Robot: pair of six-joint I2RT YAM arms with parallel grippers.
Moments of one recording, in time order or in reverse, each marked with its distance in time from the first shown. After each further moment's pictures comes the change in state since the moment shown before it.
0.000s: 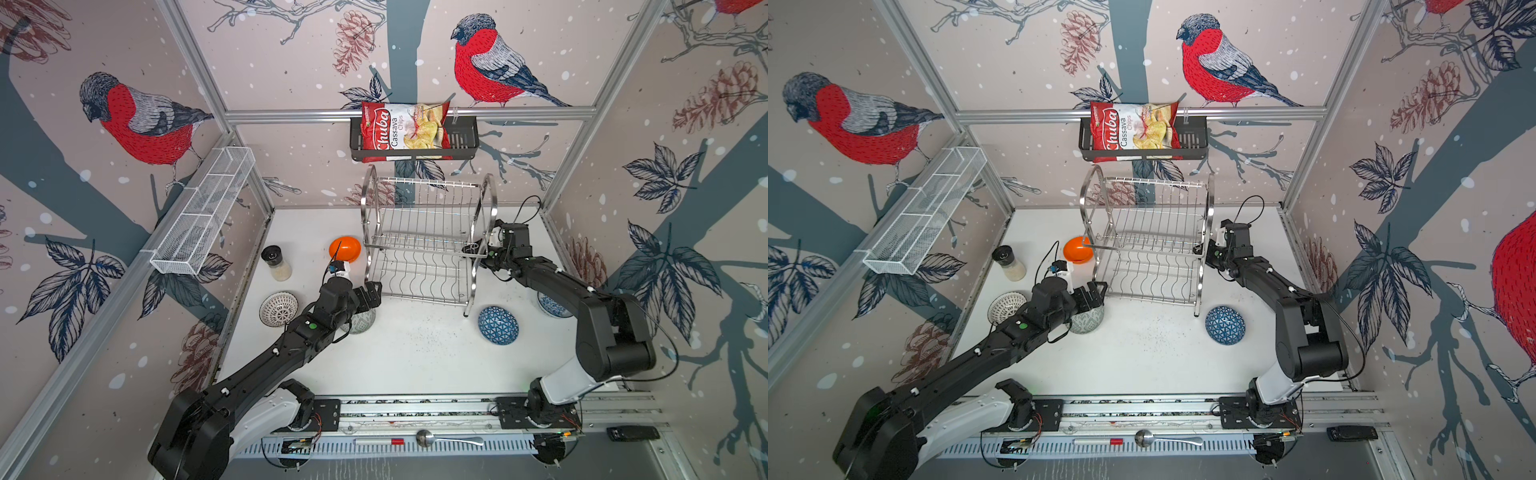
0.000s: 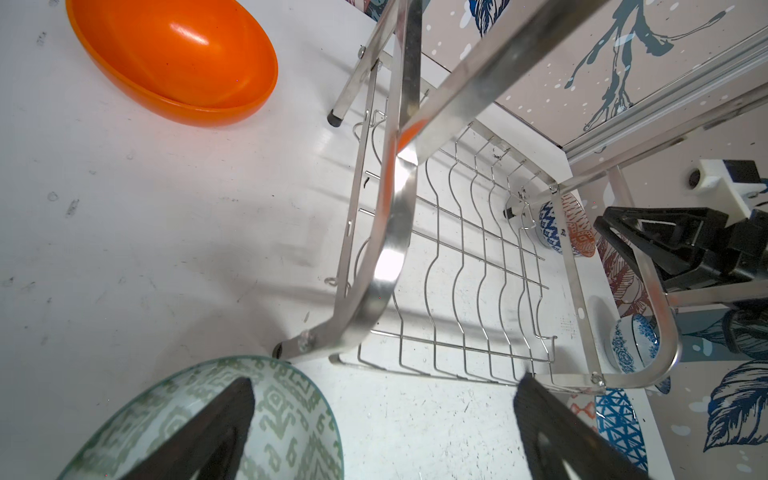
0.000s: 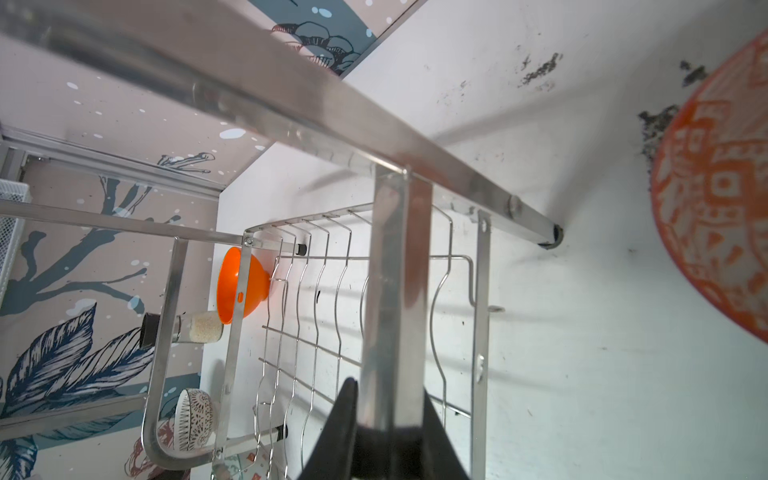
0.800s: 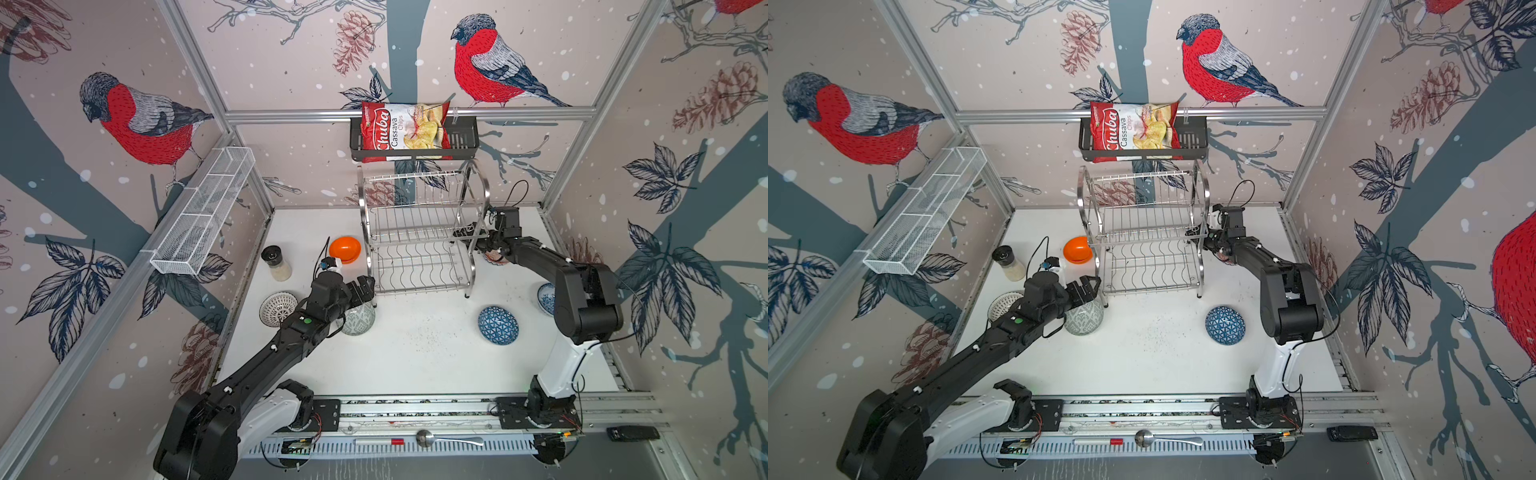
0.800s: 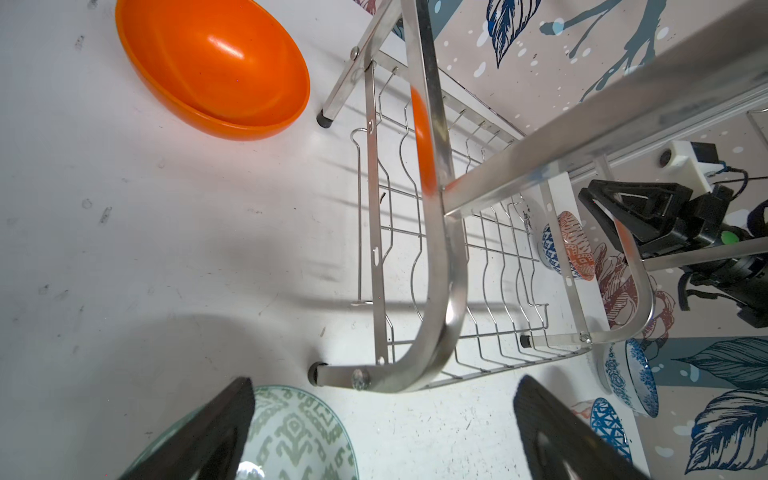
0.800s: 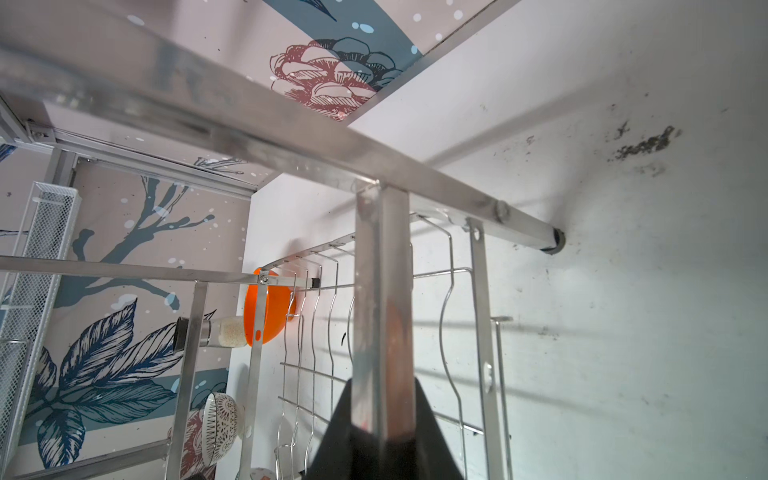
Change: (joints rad) left arm 0.115 0.021 0.019 0.000 0.092 -0.003; right arm -0.015 0.247 0.249 0.037 -0.109 0.022
